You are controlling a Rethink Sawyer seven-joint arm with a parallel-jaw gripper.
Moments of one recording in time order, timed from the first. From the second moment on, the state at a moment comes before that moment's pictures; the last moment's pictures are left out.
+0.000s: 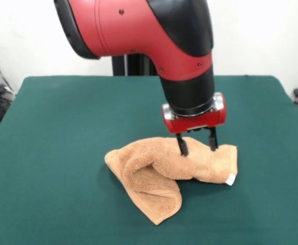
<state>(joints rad) -0.36 -0.43 0.31 1.42 -0.05 0.74 1.57</state>
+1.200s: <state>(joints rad) -0.38 -0.46 0.40 1.29 -0.11 1.18 1.57</state>
